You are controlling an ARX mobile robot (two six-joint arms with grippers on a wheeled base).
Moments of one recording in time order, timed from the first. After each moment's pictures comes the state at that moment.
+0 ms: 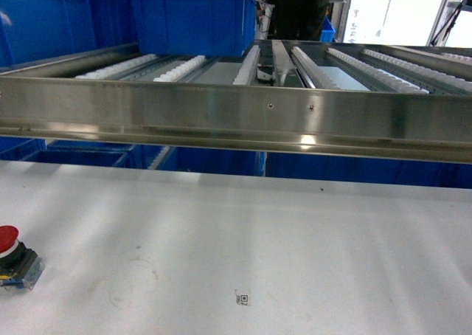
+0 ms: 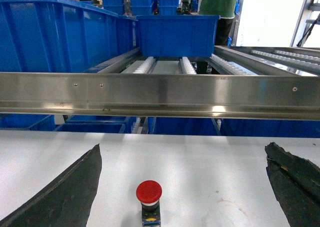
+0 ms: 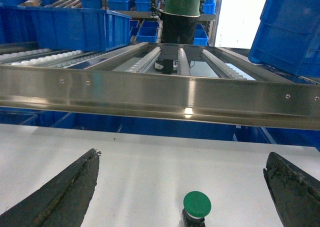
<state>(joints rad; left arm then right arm) 0.00 0.01 0.01 0.00 0.00 0.00 0.00 0.01 0.01 0.00 0.00 -0.01</state>
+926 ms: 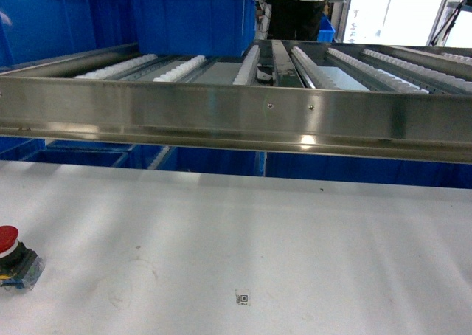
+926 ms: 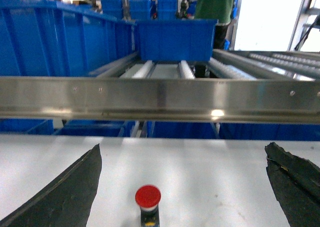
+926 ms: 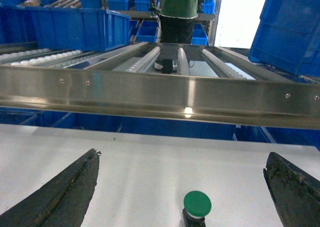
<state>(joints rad) 0.01 0.02 0.01 0.03 0.01 0.00 0.01 0.01 0.01 -0.01 0.01 -0.01</state>
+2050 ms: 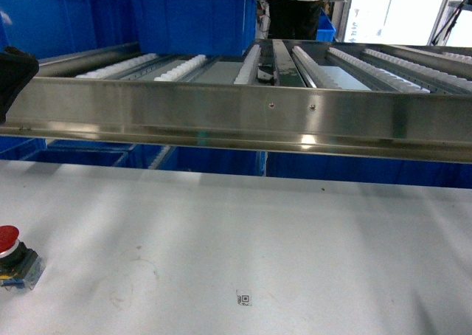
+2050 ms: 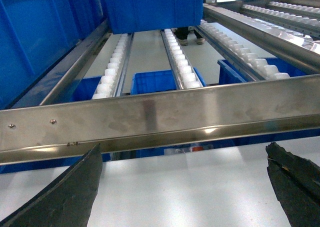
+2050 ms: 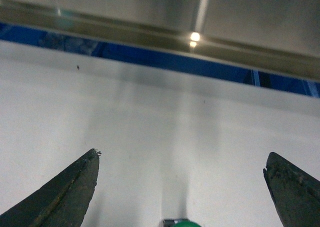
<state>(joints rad) 0.04 1.37 0.55 0.64 0.16 0.11 -0.10 1.43 0.50 0.44 -0.11 -0.15</state>
